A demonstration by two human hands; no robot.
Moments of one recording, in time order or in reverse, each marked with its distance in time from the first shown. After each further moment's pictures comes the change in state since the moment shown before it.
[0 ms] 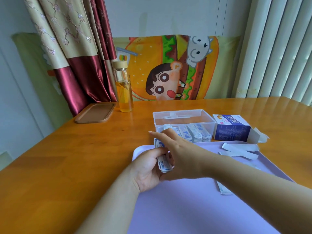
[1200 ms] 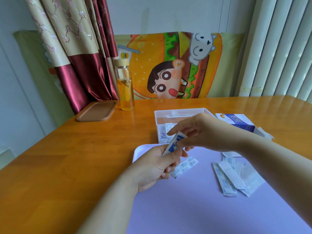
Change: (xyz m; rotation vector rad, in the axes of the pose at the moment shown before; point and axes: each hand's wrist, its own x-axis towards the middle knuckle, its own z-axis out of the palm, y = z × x) left_hand -0.011 0.003 0.005 0.572 -0.040 0.165; right_hand -0.006 0.005 -0.064 0.311 -0.009 0.152
